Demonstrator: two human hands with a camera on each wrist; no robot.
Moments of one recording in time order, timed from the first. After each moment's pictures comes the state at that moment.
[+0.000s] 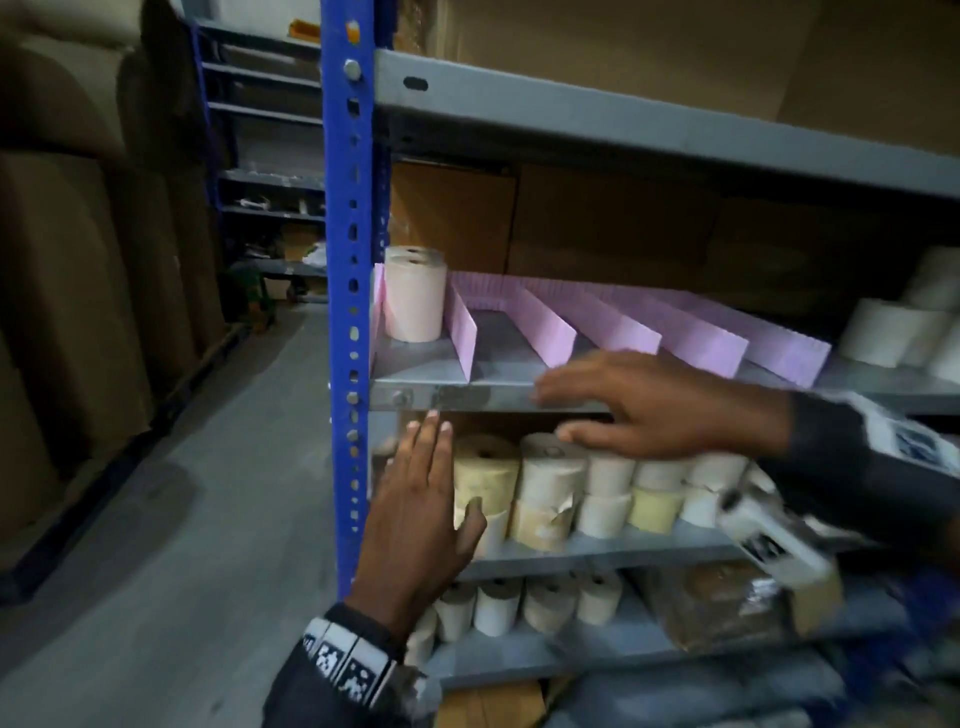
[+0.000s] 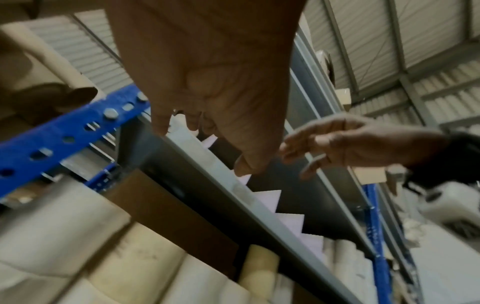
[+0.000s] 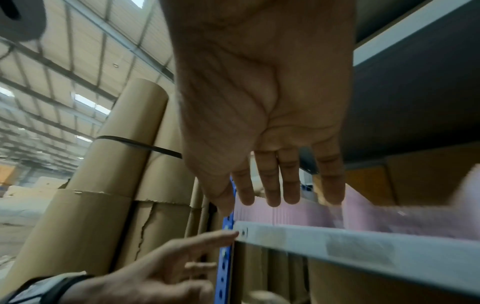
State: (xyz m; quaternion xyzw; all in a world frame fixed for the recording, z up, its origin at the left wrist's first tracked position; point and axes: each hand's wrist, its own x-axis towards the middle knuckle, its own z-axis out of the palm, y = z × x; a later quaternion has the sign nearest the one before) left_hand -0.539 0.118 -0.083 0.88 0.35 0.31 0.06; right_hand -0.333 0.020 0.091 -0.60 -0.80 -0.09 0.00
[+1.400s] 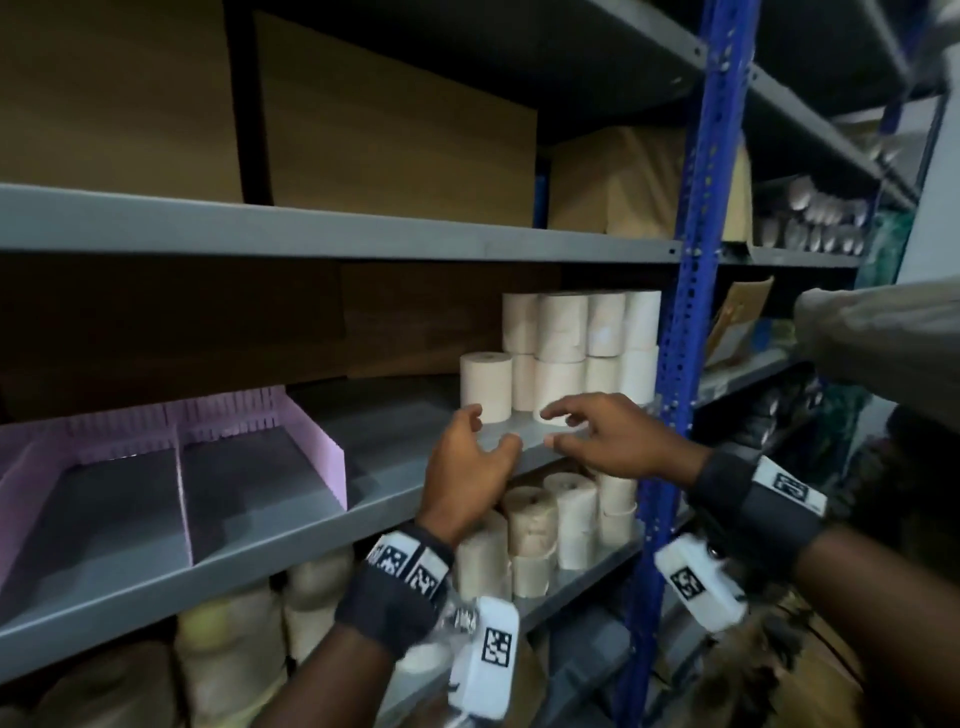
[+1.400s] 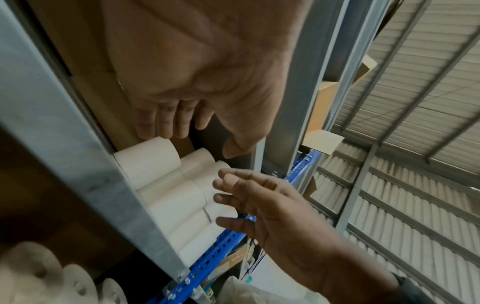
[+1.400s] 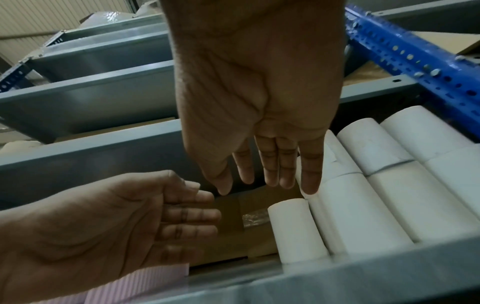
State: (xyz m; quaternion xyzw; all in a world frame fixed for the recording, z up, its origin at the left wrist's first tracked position) left_hand 0.055 -0.070 0.050 0.79 0.15 0.33 0.49; right_hand 0.179 -0.227 0.097 -0.84 -0.48 -0.08 0.23
